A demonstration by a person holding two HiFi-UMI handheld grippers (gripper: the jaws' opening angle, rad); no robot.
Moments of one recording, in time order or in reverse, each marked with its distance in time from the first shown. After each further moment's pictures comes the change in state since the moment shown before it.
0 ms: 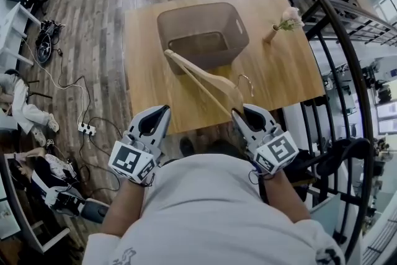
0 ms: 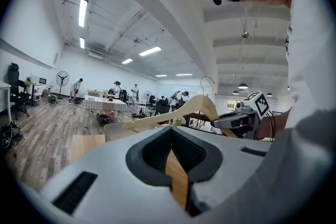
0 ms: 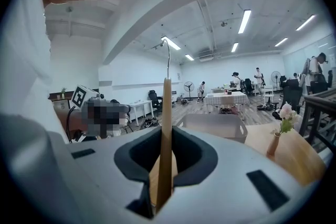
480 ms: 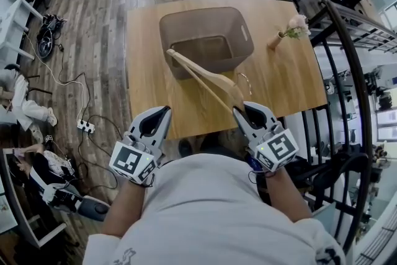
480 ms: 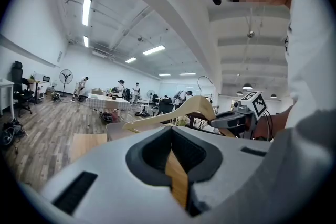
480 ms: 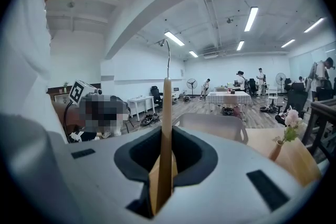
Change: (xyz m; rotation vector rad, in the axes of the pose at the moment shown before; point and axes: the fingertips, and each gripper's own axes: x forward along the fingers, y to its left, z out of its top) left arm 0.029 0.021 0.000 -0.026 0.008 0.035; right arm 0.032 -0.038 0.004 -0.045 0.047 0.032
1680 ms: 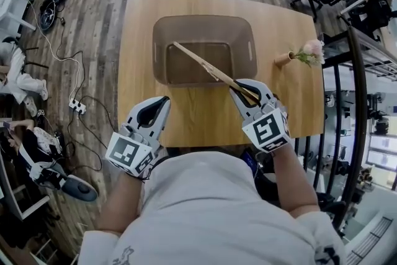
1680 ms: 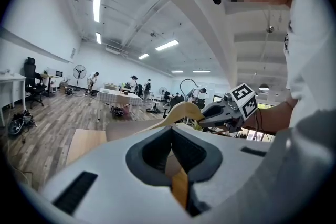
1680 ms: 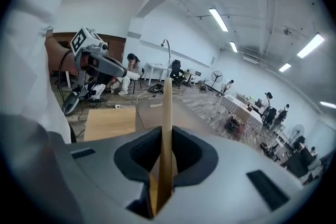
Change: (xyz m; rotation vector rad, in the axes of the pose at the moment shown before) left arm 0.111 0.050 0.003 -0.069 0.030 0.136; right arm 0.110 -0.131 0.006 -0.506 0.283 0.142
